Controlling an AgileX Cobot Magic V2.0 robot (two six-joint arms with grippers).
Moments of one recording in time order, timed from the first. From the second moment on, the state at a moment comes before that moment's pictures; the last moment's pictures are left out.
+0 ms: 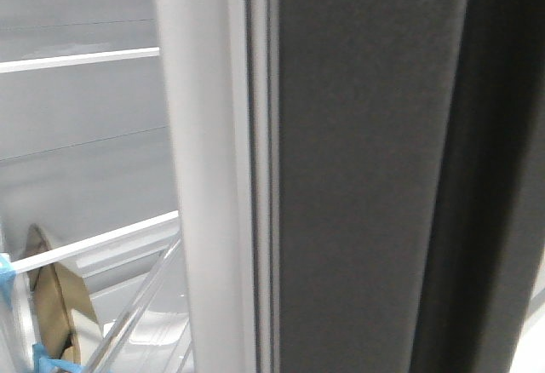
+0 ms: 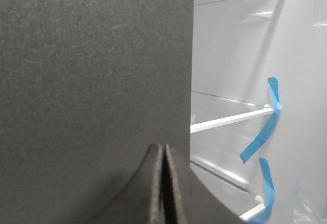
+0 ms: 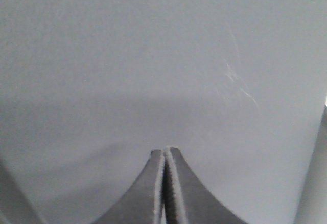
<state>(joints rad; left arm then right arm) -0.04 -0.01 0.00 -0.02 -0.13 -0.02 0.46 0.61 -1.15 0.33 0.81 -0.18</state>
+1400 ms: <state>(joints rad) -0.04 -0.01 0.00 -0.02 -0.13 -0.02 0.55 1.04 -1.36 0.52 0.71 -0.42</state>
